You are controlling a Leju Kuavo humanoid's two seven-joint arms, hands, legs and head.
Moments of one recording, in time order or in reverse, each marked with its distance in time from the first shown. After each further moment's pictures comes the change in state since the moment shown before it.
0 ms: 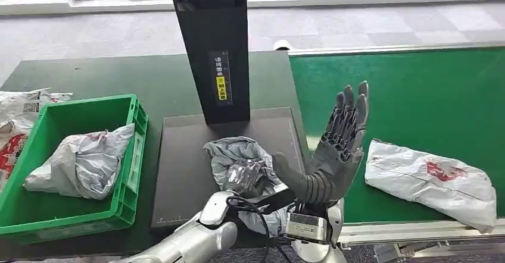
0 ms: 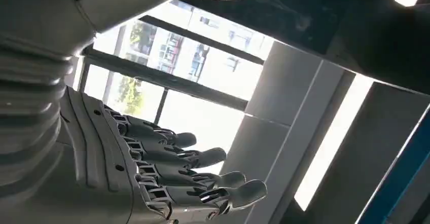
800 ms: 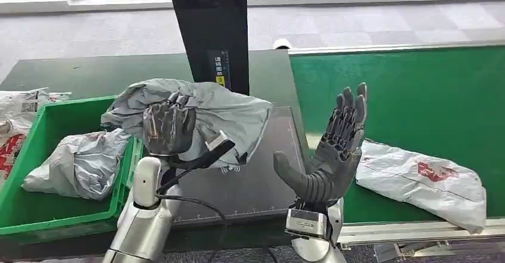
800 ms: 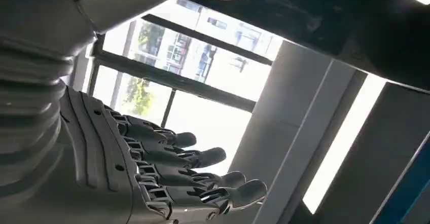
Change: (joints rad) left arm 0.229 0.061 0.898 -0.801 -0.907 0.073 -0.263; right arm 0.006 -0.002 -0.013 0.014 -0.010 -0.001 0.000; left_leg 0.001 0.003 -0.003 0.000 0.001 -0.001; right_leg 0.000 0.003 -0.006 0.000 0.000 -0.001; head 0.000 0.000
